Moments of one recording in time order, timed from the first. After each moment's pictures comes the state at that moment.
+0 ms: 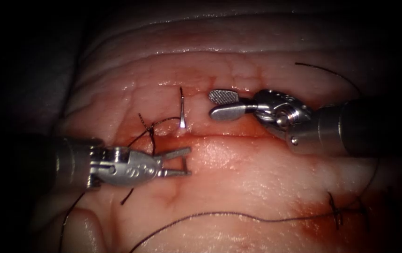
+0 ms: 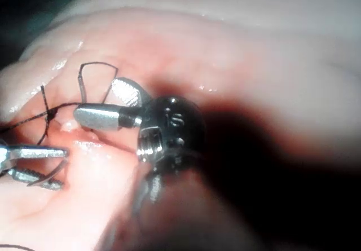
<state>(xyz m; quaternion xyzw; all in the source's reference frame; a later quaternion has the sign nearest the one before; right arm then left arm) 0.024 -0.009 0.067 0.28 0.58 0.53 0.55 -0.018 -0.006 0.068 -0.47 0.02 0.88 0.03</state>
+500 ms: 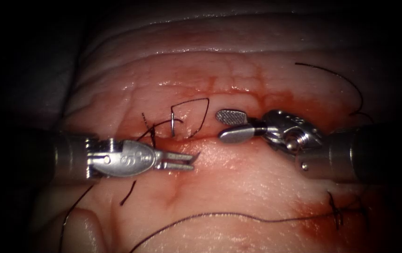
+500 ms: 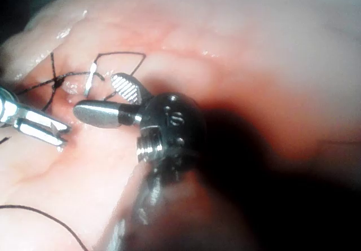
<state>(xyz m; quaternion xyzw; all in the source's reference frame) 0.022 -0.013 0.065 0.29 0.59 0.51 0.56 -0.017 -0.004 0.067 -0.55 -0.17 0.81 0.09</state>
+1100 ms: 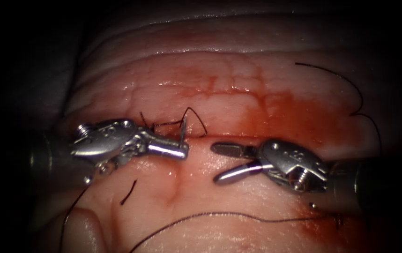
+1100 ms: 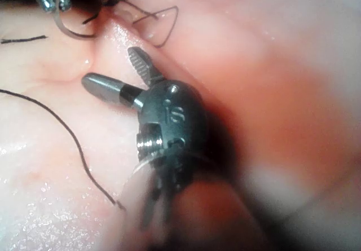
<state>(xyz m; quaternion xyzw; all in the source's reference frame) 0.024 -0.016 0.063 0.18 0.60 0.36 0.69 -0.015 0.000 0.061 -0.62 -0.40 0.60 0.32</state>
